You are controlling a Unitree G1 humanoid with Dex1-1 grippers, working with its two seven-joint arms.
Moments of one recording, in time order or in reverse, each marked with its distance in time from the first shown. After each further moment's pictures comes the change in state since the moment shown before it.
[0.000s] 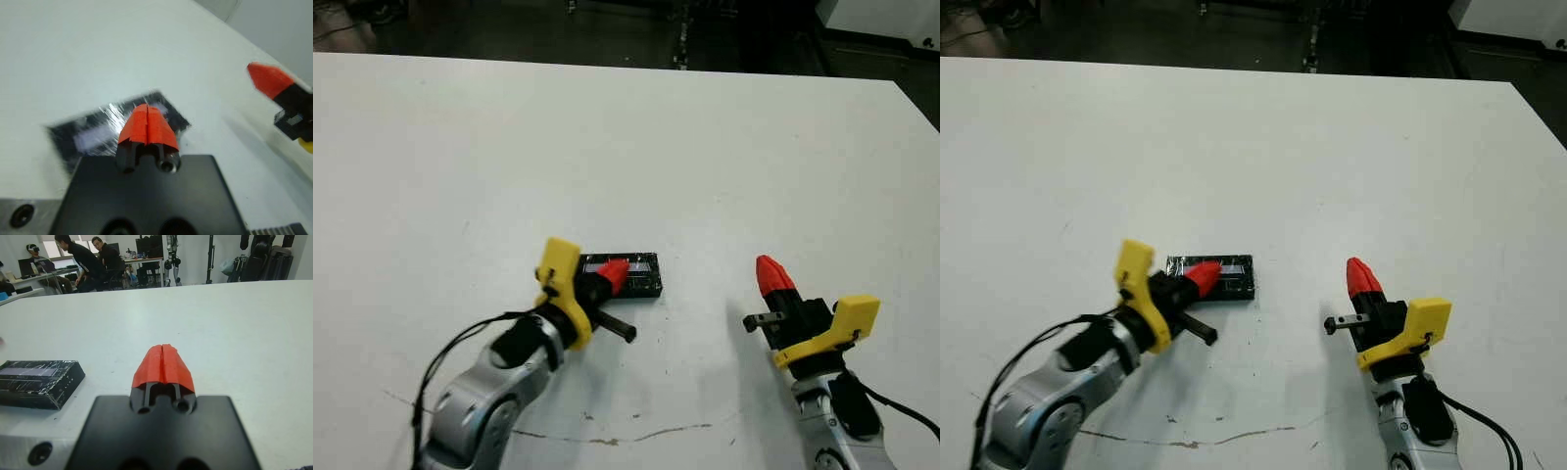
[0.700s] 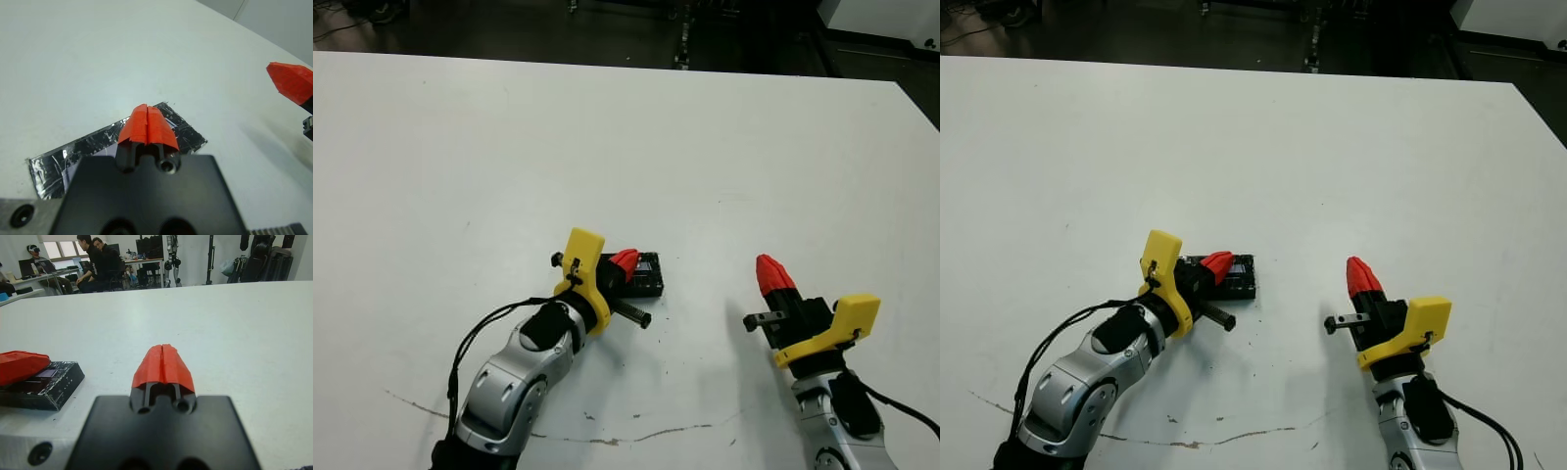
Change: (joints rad) left arm -0.108 -0.077 -0.128 0.250 0.083 0.114 0.069; right arm -0.004 -0.004 -0.004 0.000 0.002 0.002 0.000
